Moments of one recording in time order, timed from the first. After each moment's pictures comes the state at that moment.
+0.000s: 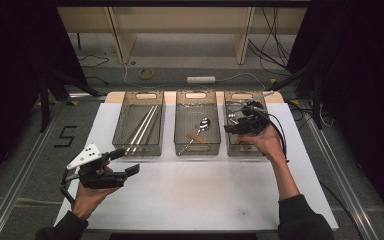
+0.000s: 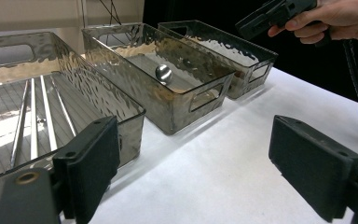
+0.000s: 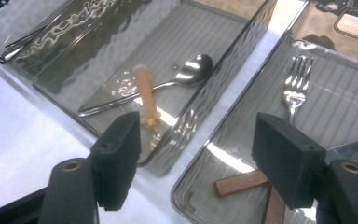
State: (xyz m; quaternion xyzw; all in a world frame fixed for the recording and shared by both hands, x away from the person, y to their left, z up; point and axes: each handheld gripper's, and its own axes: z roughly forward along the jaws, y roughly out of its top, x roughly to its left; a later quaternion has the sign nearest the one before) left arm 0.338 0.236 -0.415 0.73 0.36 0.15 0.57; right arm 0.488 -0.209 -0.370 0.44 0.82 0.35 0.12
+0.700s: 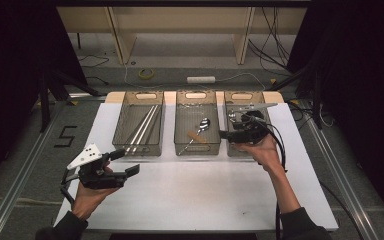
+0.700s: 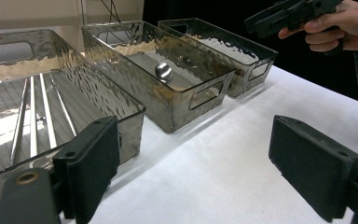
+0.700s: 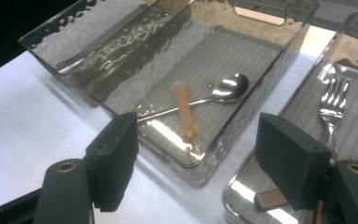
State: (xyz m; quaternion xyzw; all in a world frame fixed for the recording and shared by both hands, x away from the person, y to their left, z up) left arm 0.338 0.236 -0.415 0.73 0.36 0.15 0.57; right arm 0.455 -0.201 -0.373 0.41 0.80 0.42 0.12
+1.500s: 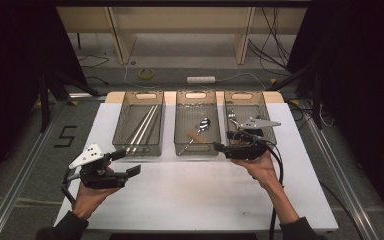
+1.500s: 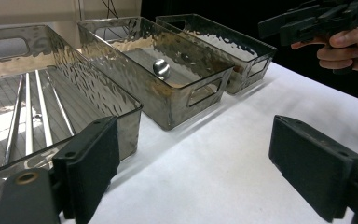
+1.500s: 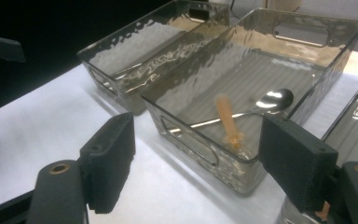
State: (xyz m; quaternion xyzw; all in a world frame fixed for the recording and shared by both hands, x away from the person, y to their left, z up) left arm 0.339 0.233 -0.416 0.73 0.36 0.15 0.56; right arm 0.415 -0.196 -0.392 0.36 0.78 0.50 0.11
